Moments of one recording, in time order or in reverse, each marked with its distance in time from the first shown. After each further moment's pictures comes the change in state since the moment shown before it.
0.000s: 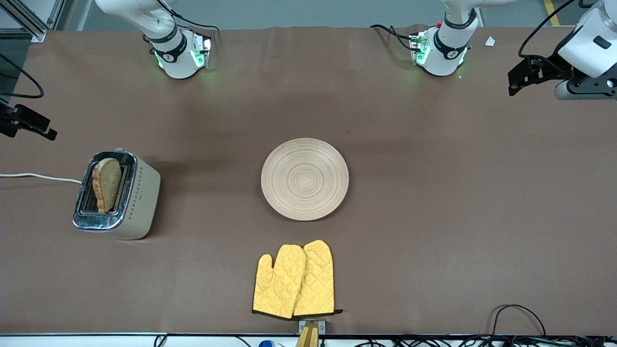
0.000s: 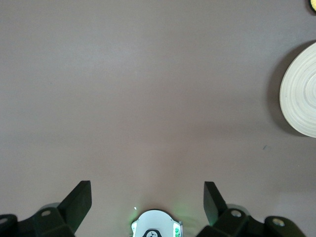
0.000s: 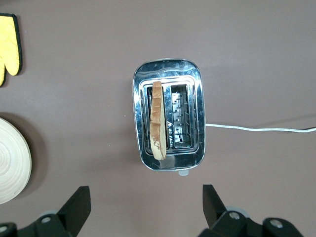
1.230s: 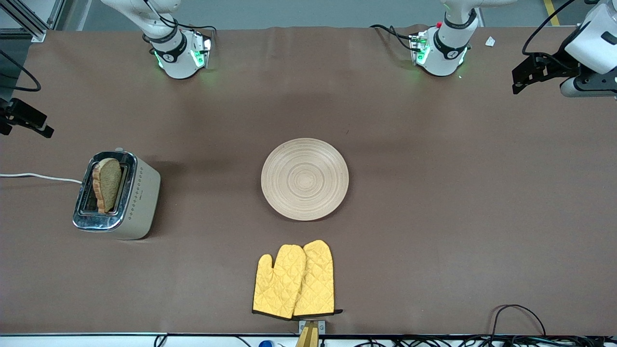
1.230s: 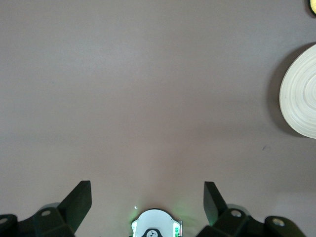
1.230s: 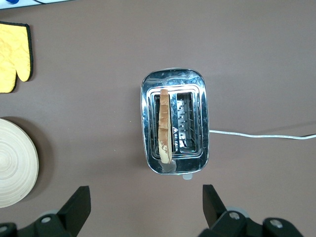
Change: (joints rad) left arm 0.001 0.001 0.005 0.011 0.000 -0.012 0.002; right arm -0.405 0.002 0.432 0.040 -0.003 -0.006 0.014
